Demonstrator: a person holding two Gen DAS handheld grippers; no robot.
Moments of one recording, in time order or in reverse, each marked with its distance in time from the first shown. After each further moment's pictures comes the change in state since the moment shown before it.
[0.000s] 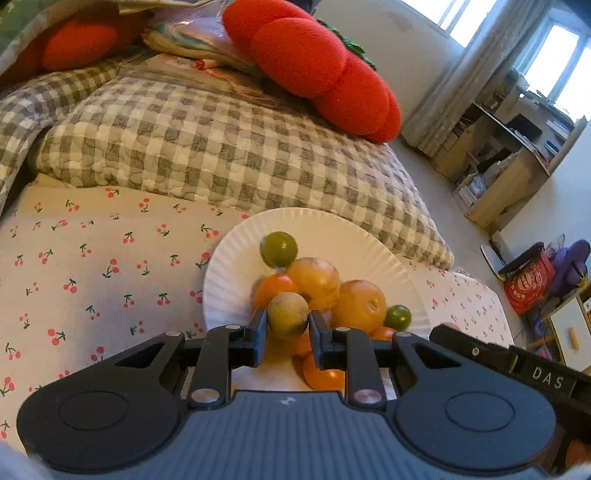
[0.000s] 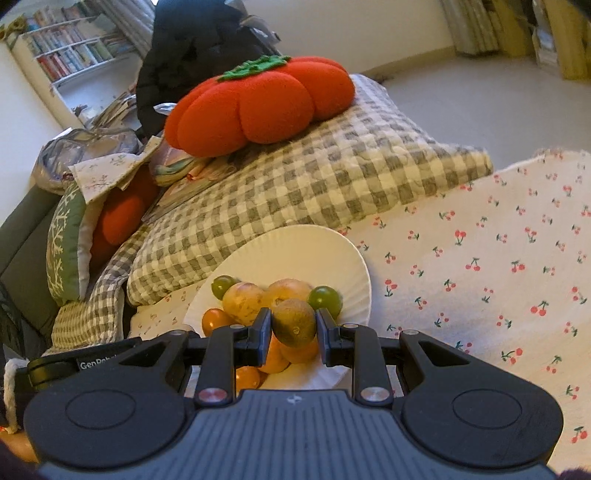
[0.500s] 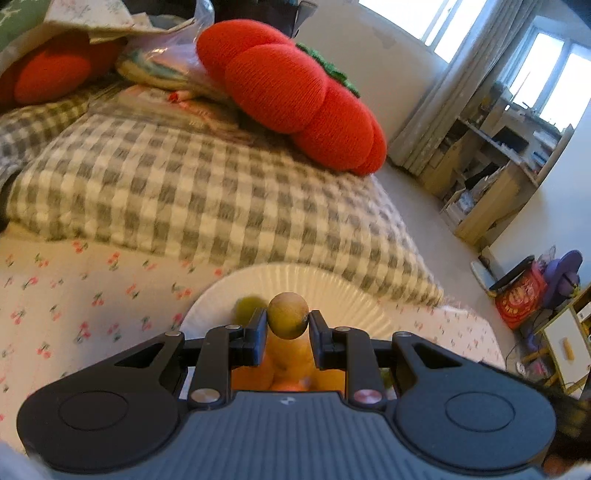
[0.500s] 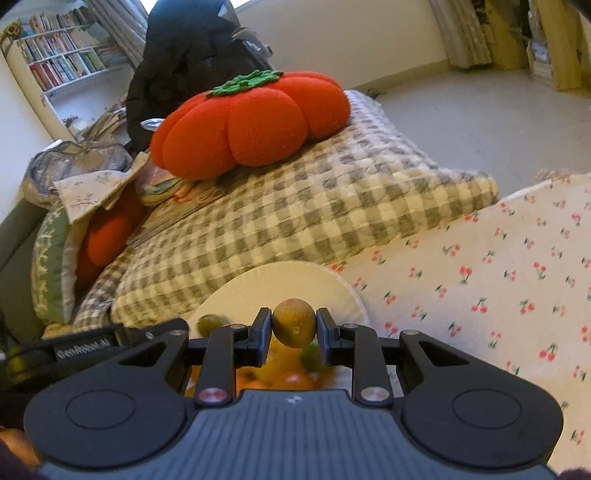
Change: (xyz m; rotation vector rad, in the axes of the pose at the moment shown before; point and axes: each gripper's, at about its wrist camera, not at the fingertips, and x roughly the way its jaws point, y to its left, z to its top) left arm 0.015 -0.016 0.033 0.033 -0.089 -0.047; right arm 0.021 -0.001 0.027 -0.016 -0.076 -0.046
